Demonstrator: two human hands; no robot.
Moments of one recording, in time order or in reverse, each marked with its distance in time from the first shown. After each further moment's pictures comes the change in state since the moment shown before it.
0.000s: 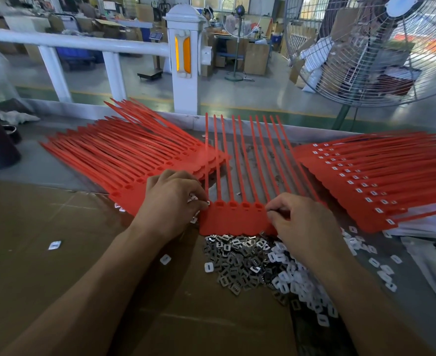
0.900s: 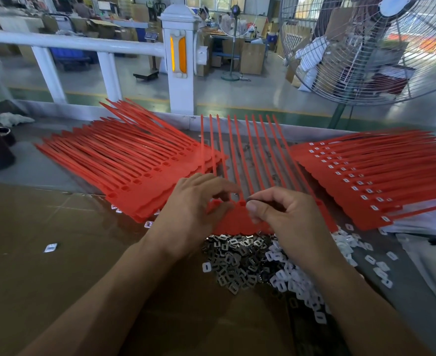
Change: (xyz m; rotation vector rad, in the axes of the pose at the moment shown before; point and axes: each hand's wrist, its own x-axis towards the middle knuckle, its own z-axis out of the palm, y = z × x) left_hand -0.014 0.037 0.005 -0.260 0.144 0.301; right_hand -0.011 -0.019 -0.004 0.718 -0.094 0.011
